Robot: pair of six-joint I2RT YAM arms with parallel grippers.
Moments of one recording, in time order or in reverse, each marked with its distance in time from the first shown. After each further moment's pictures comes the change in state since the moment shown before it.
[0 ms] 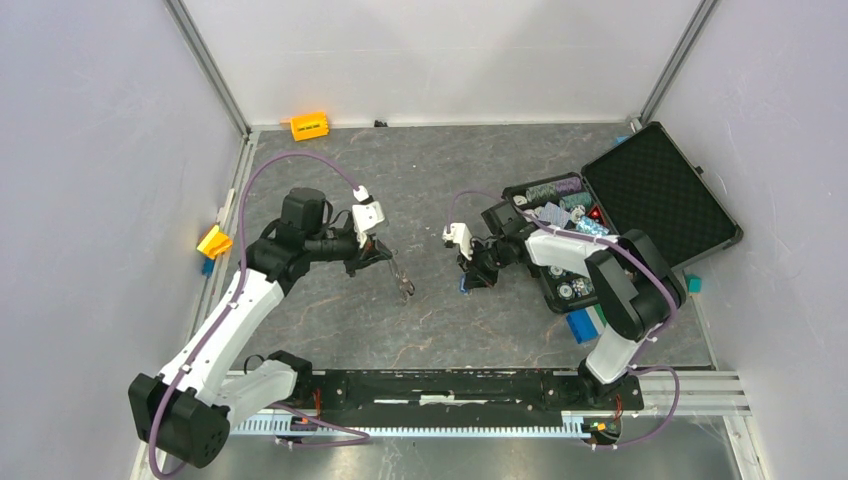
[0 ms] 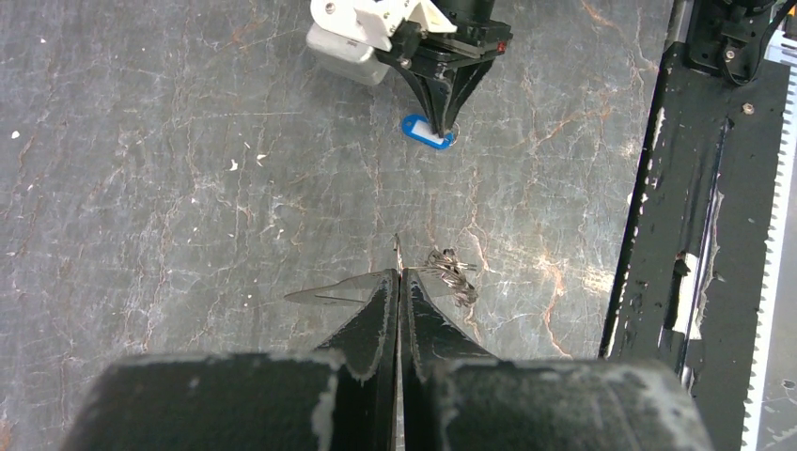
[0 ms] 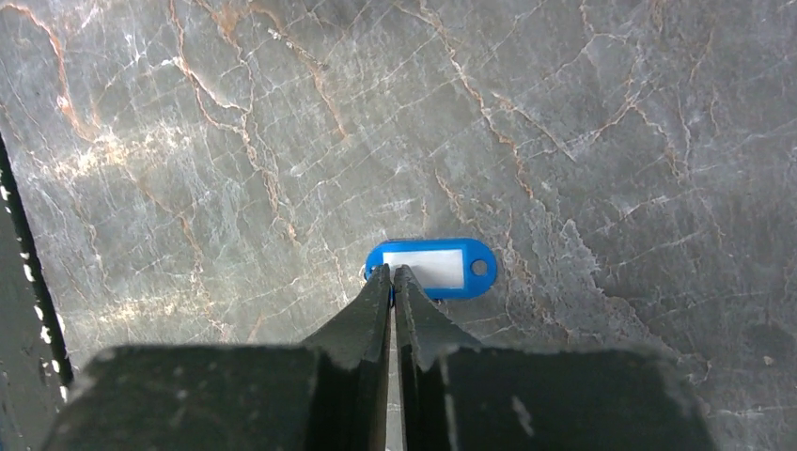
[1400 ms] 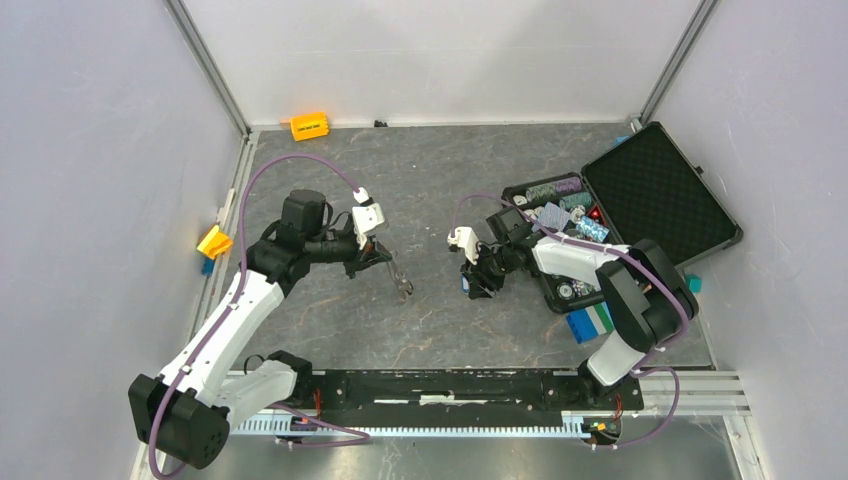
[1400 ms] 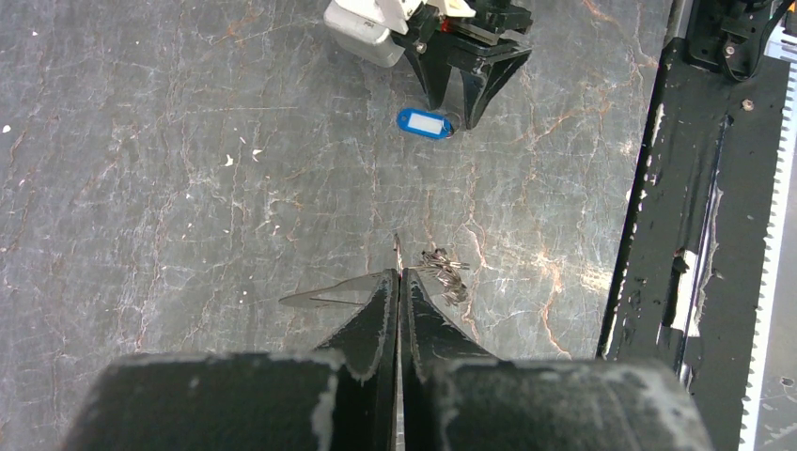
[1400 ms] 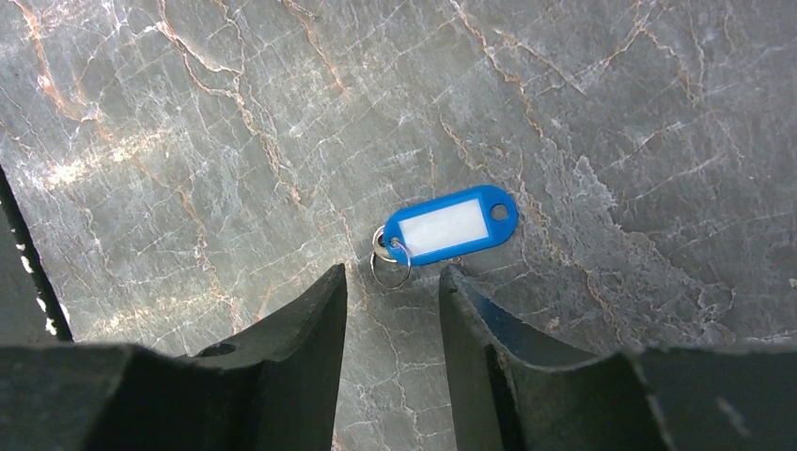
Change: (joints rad) left arm 0.000 -0.012 -0.014 0.000 -0.001 0.000; right arm 0.011 -0.090 -0.080 0.003 0.079 0.041
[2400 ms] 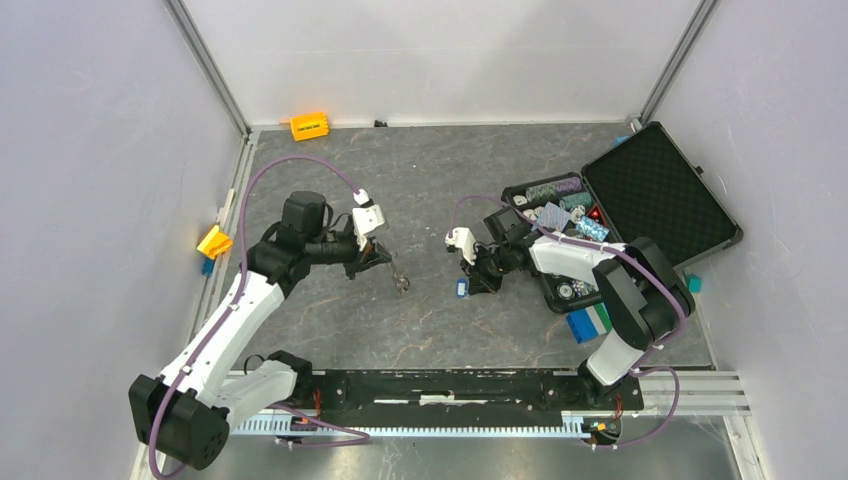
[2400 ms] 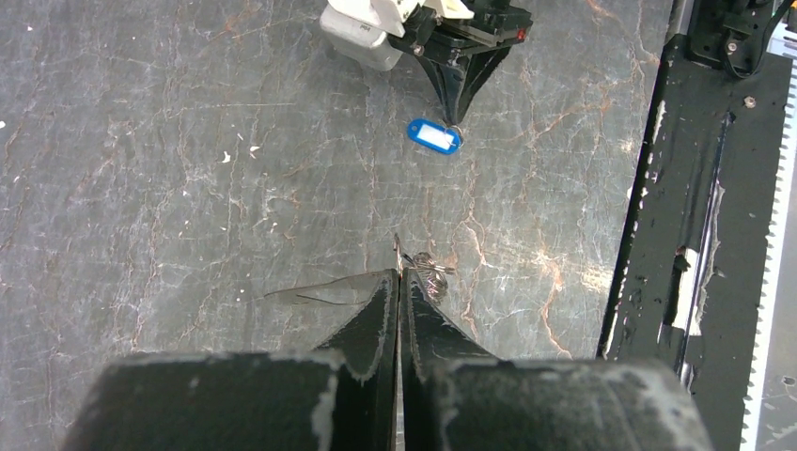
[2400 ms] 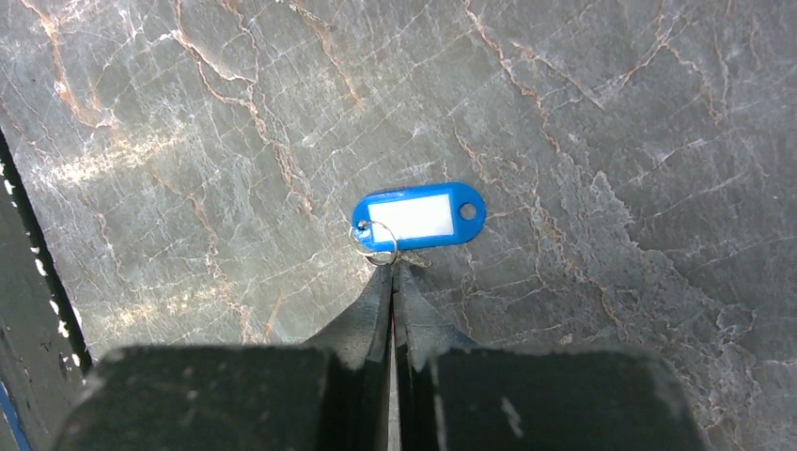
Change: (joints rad) left arm 0.000 -0.005 -0.011 0.007 -0.001 0.000; right arm 0.013 0.018 0.007 0.004 -0.016 0.010
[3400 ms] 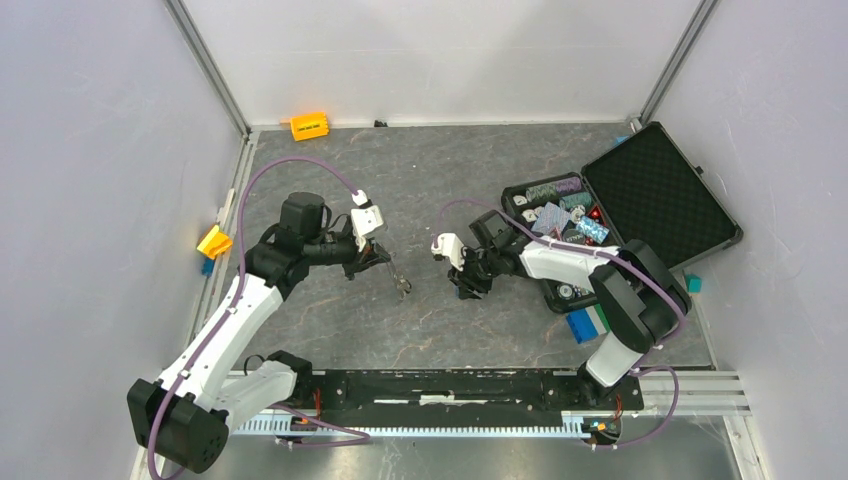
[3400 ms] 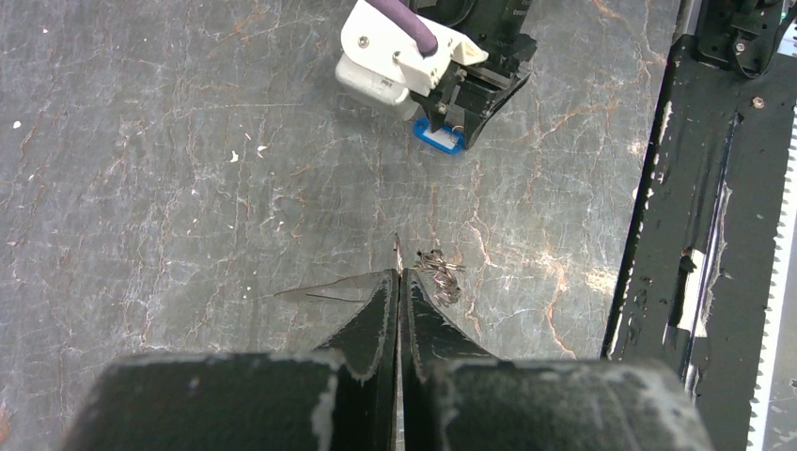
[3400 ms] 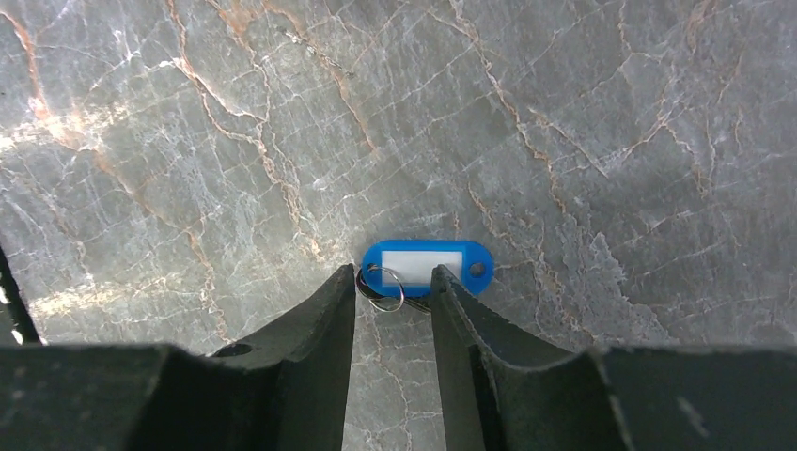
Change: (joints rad) left arm 0.000 -0.018 -0.007 0.000 -0.013 0.000; right arm 0.089 0.000 0.025 0.023 0.087 -0.013
